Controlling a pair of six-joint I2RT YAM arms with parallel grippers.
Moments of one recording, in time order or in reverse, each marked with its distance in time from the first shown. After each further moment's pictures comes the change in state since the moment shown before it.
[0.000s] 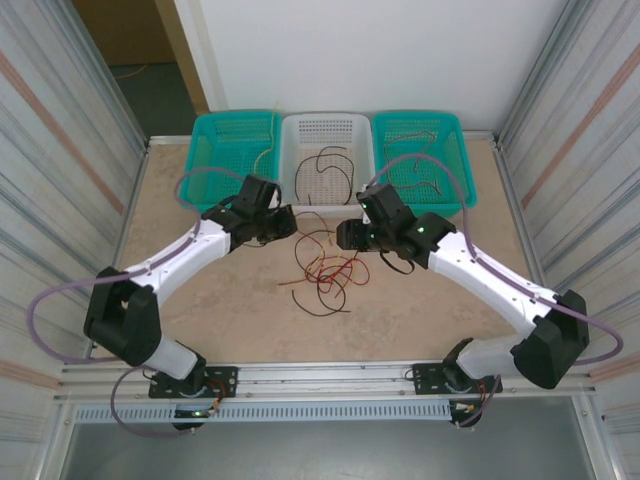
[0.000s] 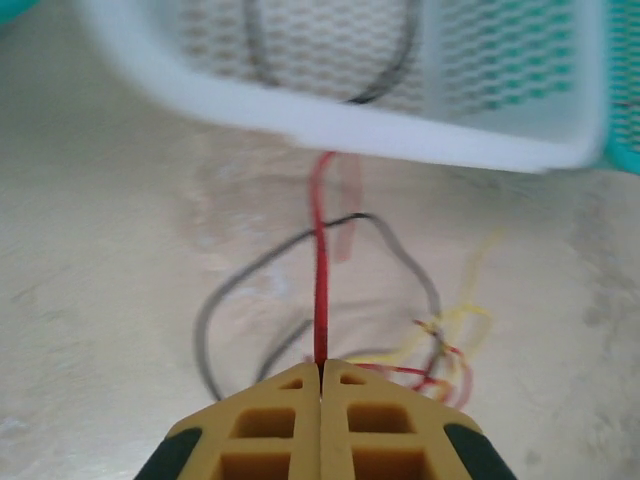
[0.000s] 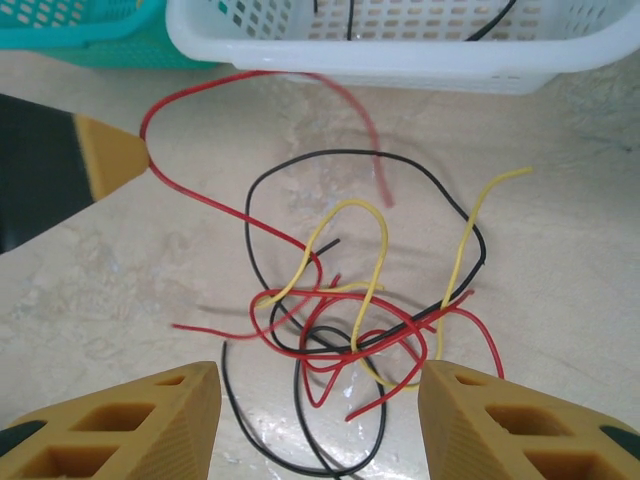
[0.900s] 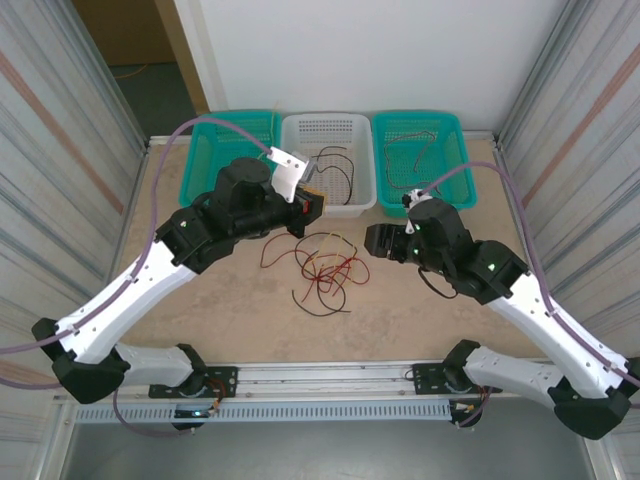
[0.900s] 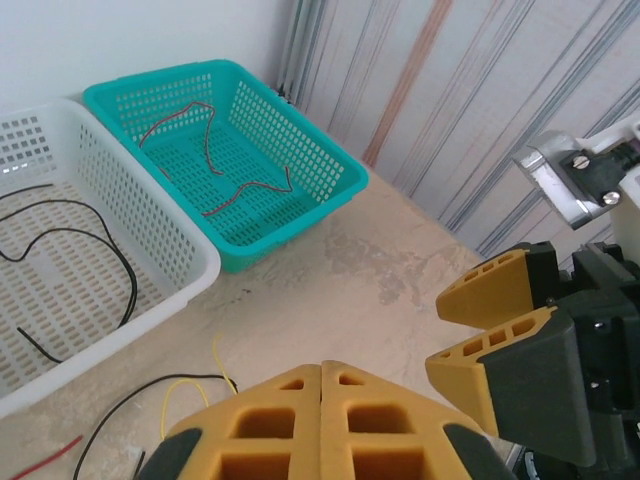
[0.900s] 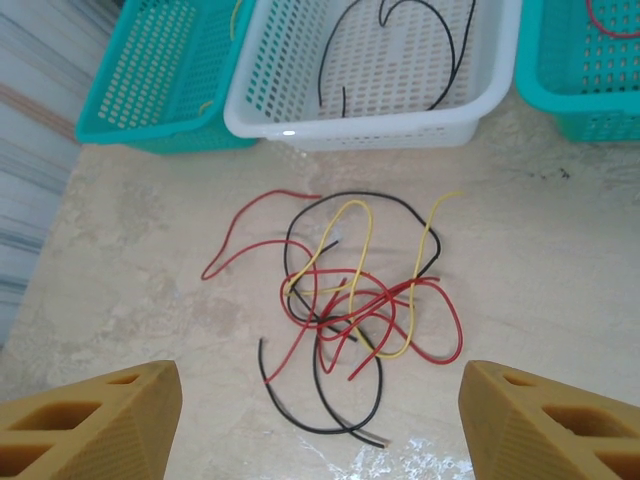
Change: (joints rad) left arm -0.294 -0.231 0.347 -0.130 -0.079 0.407; right arm 0.037 -0.351 -0.002 -0.168 0.117 0.085
